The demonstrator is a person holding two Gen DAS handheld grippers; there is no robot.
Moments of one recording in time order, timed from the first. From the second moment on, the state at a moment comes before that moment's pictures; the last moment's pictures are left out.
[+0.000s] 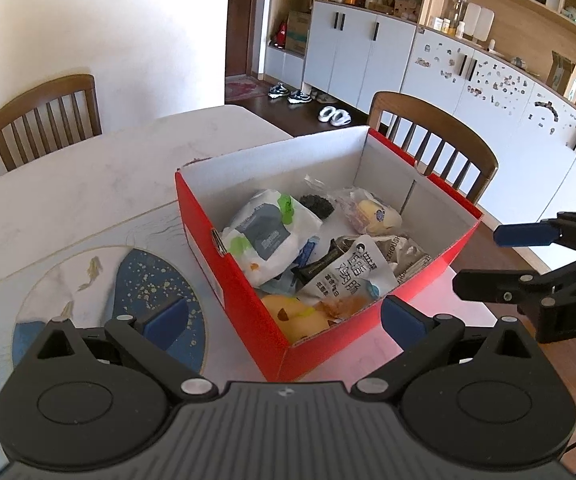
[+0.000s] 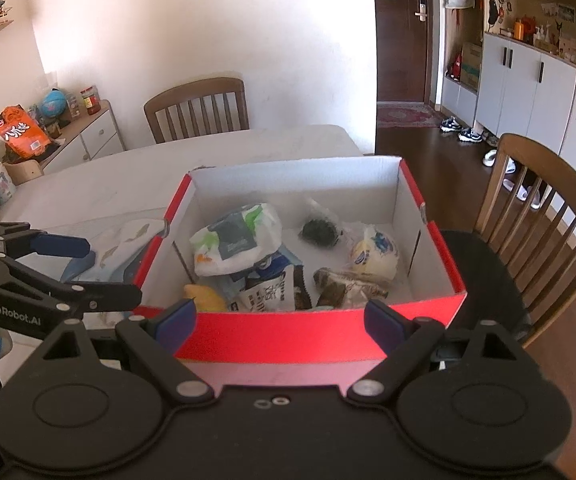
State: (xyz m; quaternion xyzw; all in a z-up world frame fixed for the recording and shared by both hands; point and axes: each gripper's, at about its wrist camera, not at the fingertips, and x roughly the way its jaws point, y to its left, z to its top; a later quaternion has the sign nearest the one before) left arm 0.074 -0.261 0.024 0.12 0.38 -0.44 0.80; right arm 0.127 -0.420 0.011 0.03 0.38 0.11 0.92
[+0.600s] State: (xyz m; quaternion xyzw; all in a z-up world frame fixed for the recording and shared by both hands) left arm 0.071 -0.260 0.016 0.12 0.39 -0.45 0.79; right arm 0.123 -0.419 0.005 0.03 0.39 0.10 0.91
